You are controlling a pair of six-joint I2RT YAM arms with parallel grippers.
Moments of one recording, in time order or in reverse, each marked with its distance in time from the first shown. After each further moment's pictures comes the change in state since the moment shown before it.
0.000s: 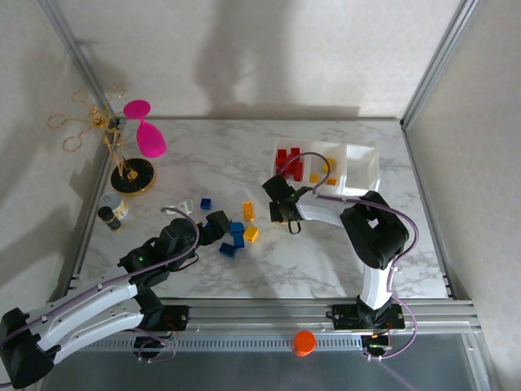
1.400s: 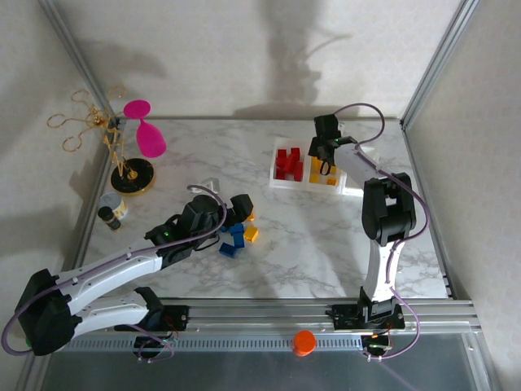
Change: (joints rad) left arm 0.000 0.339 0.203 0.167 0.095 0.071; right arm -0.433 0.133 0.463 -0.047 0.045 -0.060
